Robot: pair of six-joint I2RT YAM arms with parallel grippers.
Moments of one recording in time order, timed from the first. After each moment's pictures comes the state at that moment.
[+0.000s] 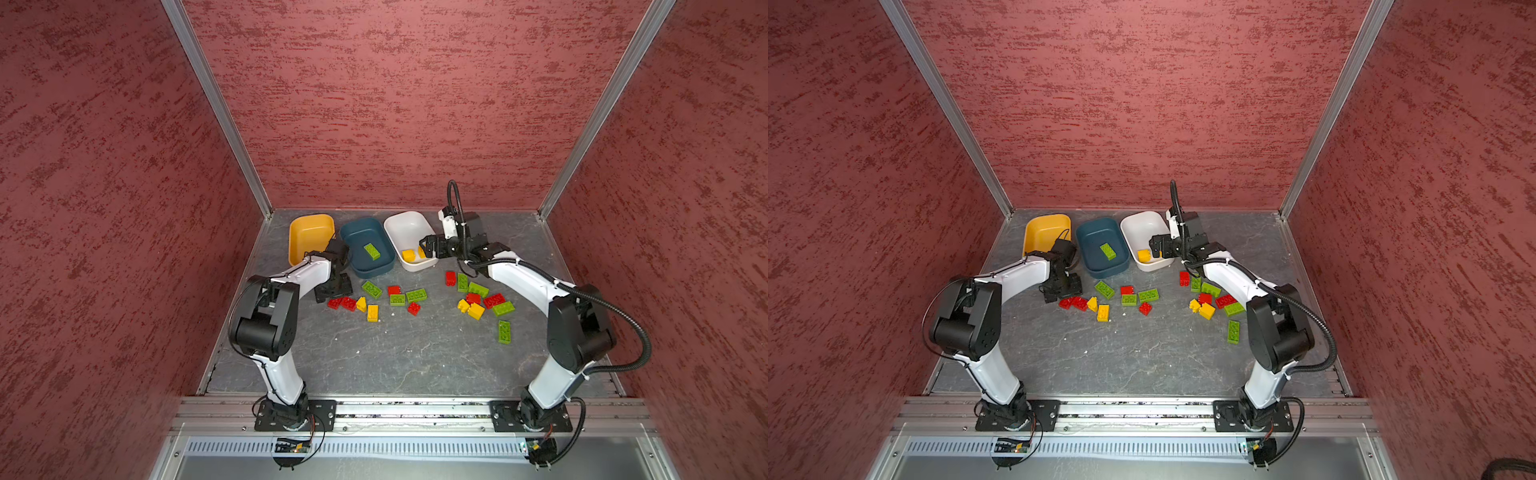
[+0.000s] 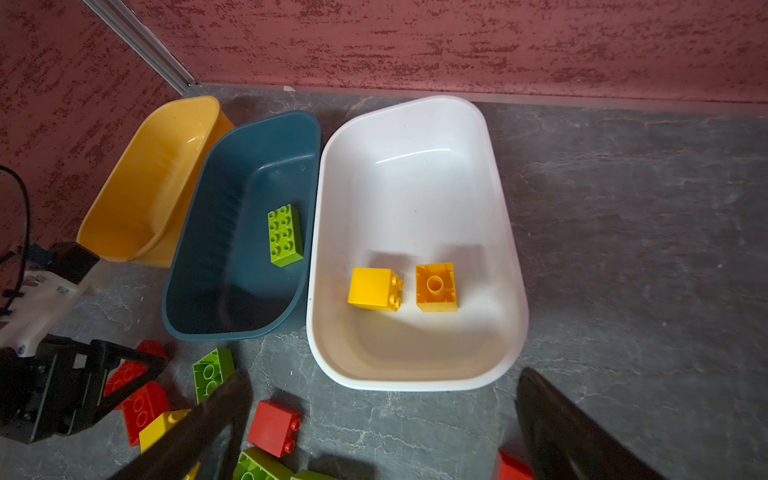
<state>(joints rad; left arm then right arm) -0.23 1.80 1.13 -0.75 -0.12 -0.51 0.41 1.73 1.29 -0.17 -0.15 0.26</state>
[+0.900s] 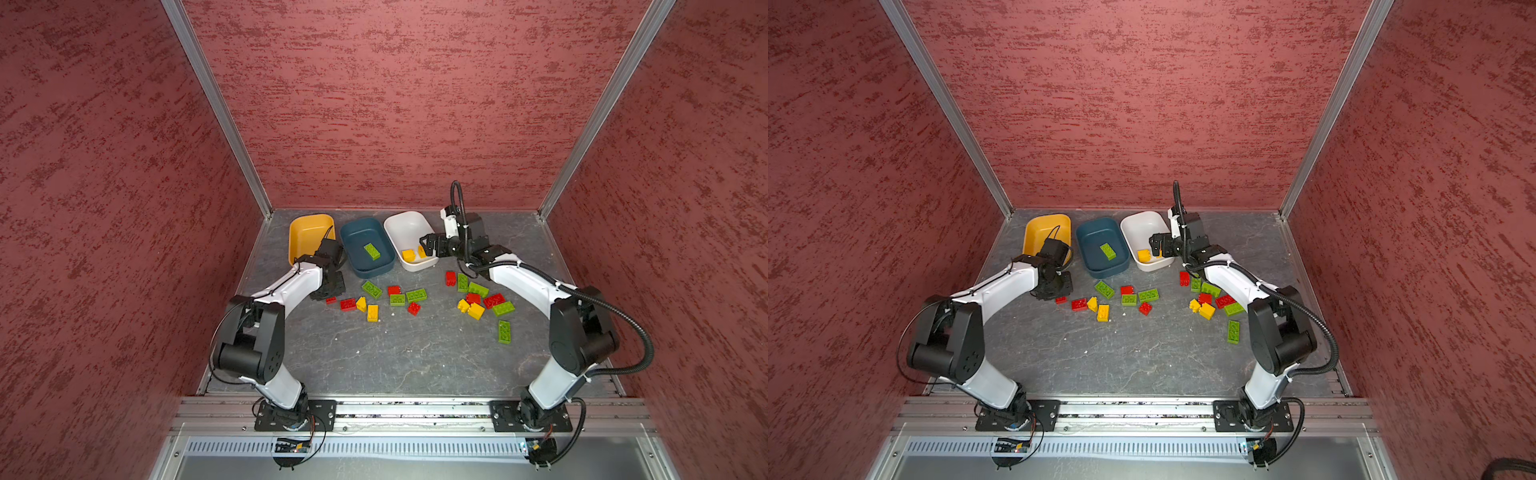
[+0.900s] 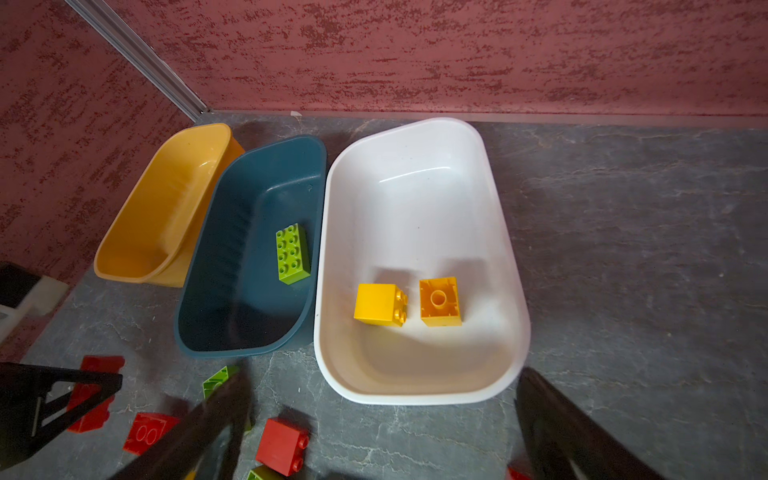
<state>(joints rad) -0.22 1.58 1.06 -0.73 -0.18 -0.49 0.41 1.71 1.25 -0.09 -0.16 0.30</state>
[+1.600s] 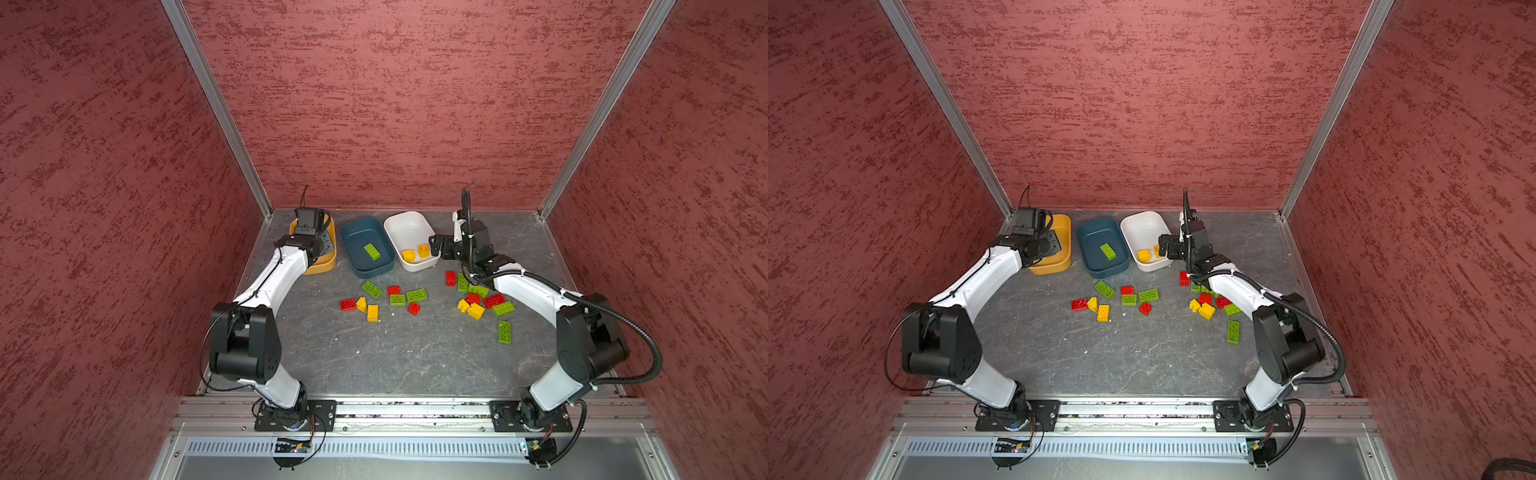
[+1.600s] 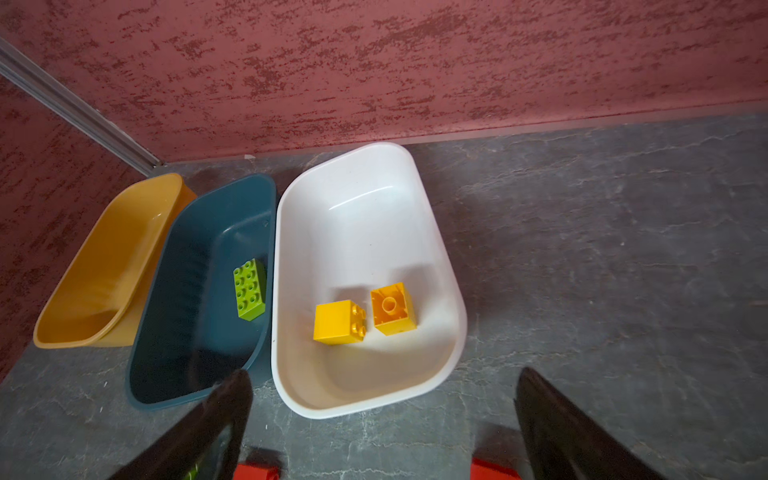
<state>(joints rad) -0.10 1.65 1.32 -0.53 -0.23 -0.44 0.41 1.63 1.12 0.02 0.03 0.39</state>
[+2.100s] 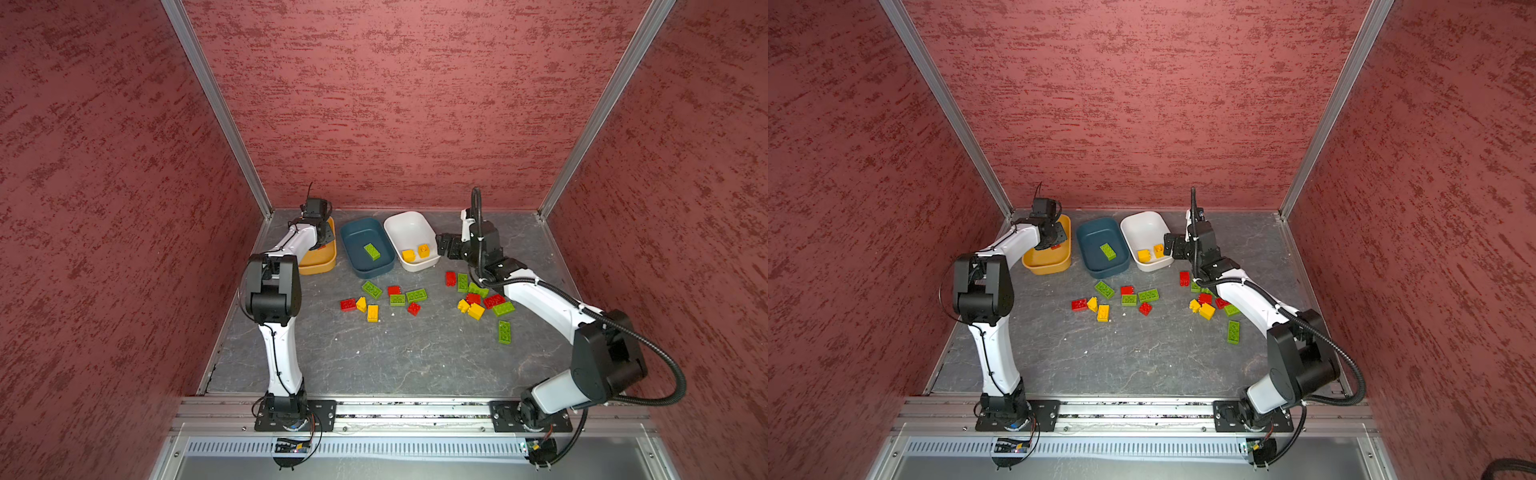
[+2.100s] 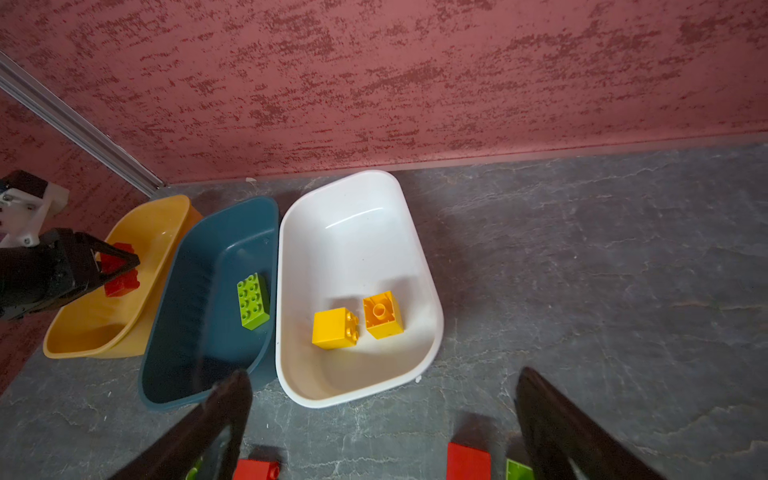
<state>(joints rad) -0.04 2.10 1.67 -0.55 -0.23 -0.43 0.40 1.52 1.06 0.00 0.07 0.37</state>
